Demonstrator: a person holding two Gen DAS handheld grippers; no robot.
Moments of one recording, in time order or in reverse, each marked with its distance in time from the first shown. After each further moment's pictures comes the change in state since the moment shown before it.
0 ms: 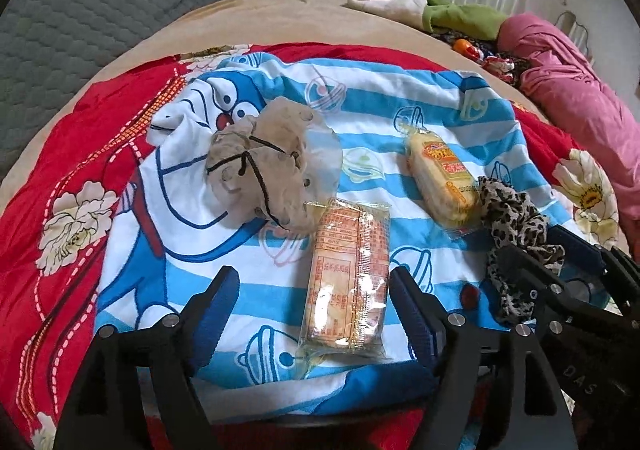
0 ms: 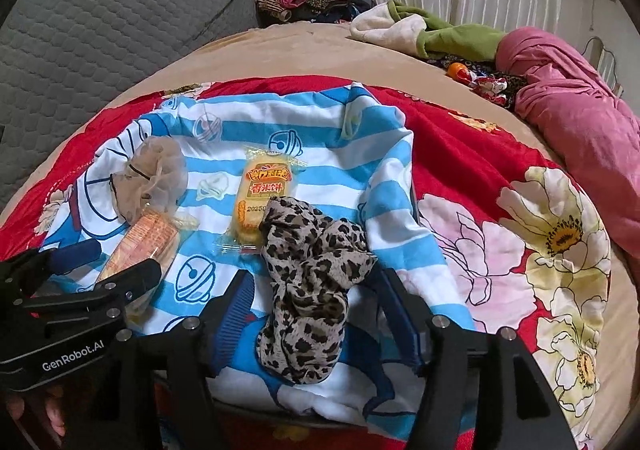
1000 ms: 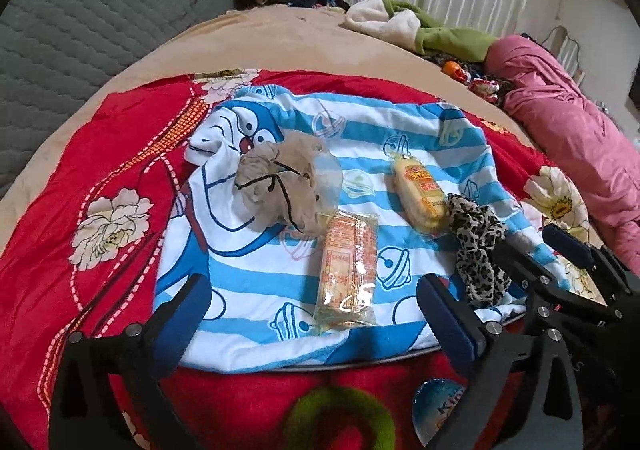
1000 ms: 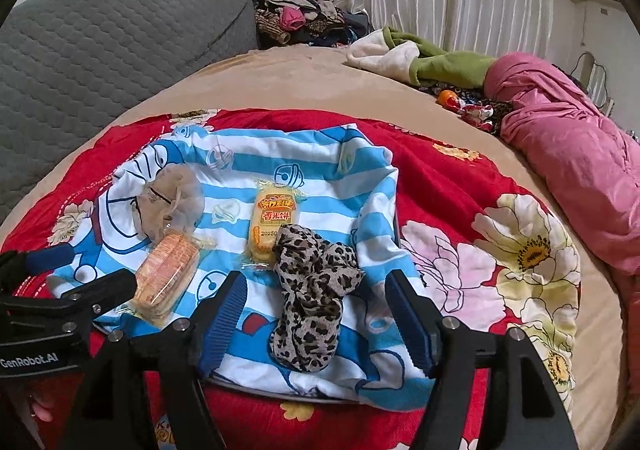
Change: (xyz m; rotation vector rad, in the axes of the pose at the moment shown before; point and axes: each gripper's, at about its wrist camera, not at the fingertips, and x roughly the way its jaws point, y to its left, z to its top) left arm -0.053 0.014 -0.002 -0.019 -0.043 -0.037; right arm -0.041 0.005 0.004 -0.008 -0.075 -0.028
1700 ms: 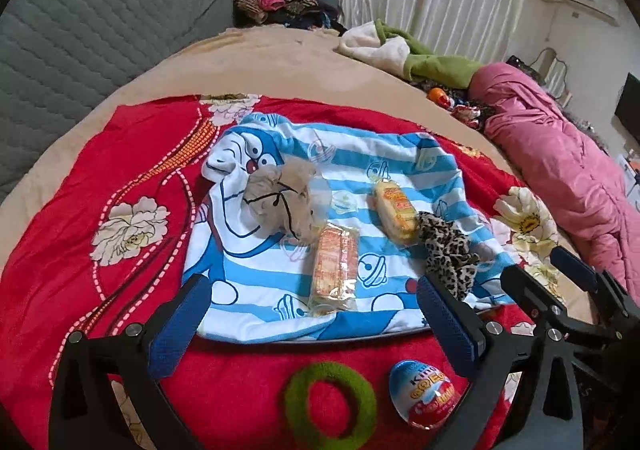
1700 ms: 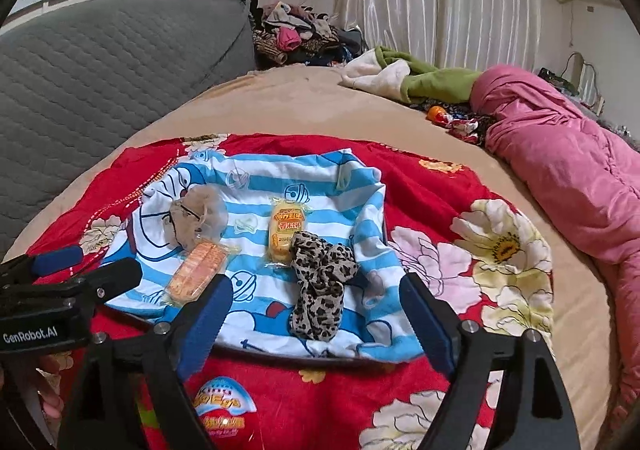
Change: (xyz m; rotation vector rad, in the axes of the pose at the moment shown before) left arm -0.054 0.009 -0.005 -0.028 -0.082 -0.056; right arm -0.063 0.005 -0.006 0.033 -0.076 0.002
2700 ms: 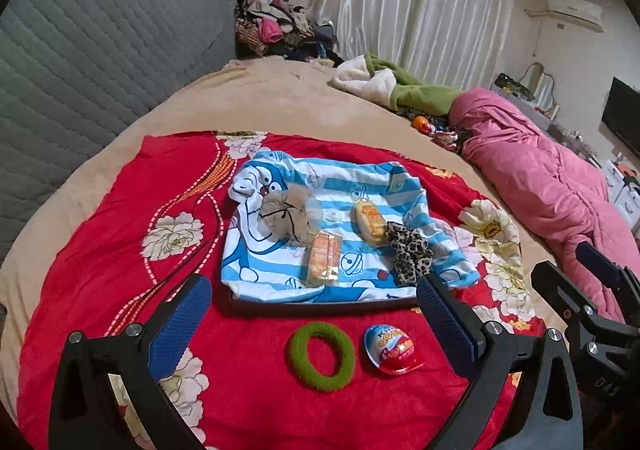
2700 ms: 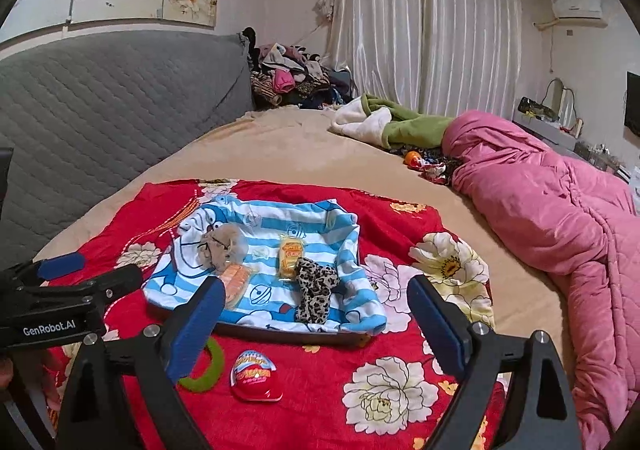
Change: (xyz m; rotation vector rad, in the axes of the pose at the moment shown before) left arm -0.109 -0.003 -0.018 0.019 -0.093 -0.001; right arm -0.127 0.012 0.002 -0.020 -0.132 -0.042
